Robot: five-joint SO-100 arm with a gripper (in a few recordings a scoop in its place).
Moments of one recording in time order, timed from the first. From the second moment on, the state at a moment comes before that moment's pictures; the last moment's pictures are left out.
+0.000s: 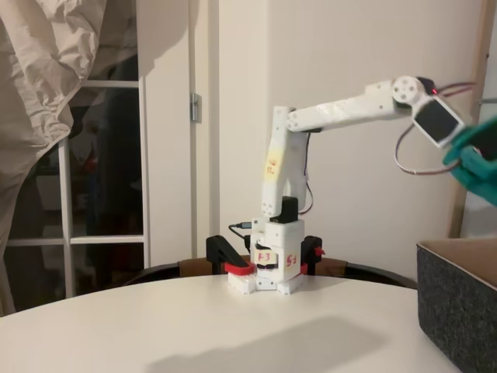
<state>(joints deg) -37.8 85.0 73.7 56.4 39.7</state>
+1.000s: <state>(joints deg) -37.5 85.1 73.3 61.1 38.2</state>
